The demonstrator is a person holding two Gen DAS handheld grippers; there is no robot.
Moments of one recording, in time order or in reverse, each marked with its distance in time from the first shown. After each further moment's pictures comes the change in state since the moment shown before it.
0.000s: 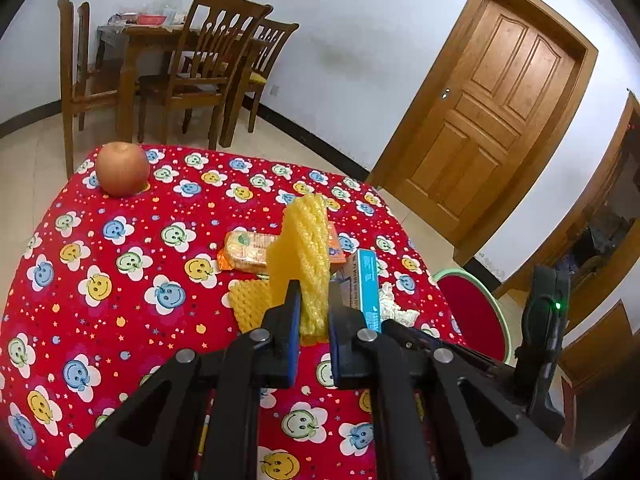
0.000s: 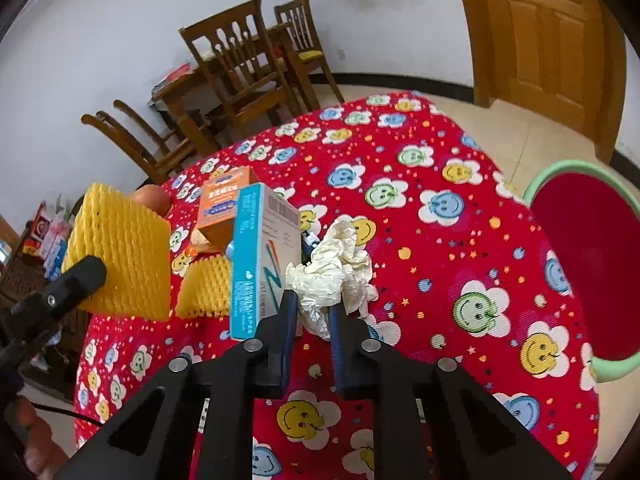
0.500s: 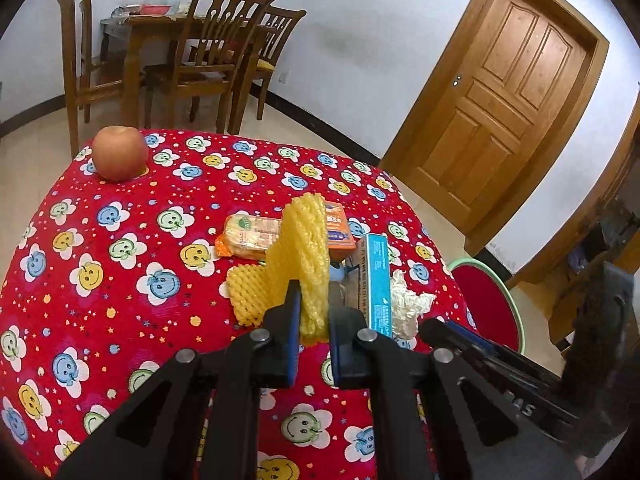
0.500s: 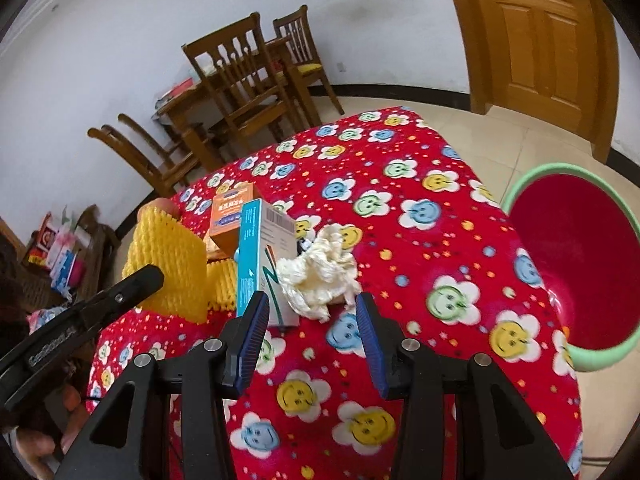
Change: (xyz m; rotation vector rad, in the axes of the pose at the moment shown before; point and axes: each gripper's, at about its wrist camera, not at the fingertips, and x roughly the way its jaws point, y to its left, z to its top) left arm 0.023 0.000 -0.006 -0.008 0.051 0.041; right arm -0.022 -0.007 -0.001 0.025 -0.029 0.016
